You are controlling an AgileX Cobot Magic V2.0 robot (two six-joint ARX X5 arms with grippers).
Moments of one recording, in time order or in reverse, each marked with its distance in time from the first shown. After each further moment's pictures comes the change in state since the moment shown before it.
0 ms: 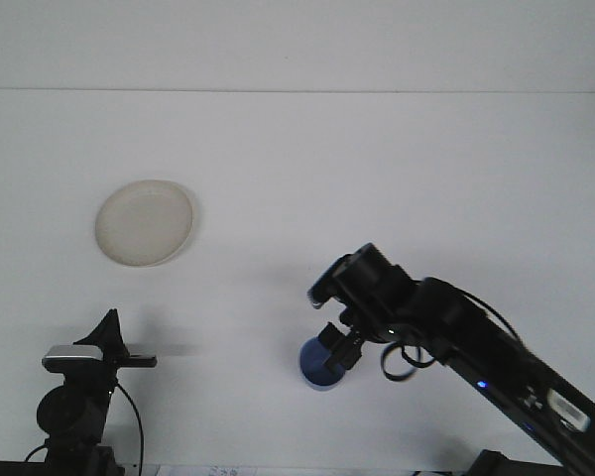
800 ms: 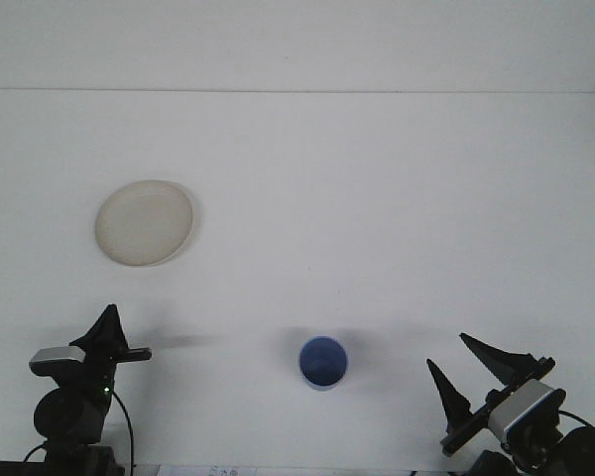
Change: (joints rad) left arm 0.000 0.000 0.007 0.046 0.040 -0.319; right arm -0.005 -1.170 -0.686 0.468 0.205 0.011
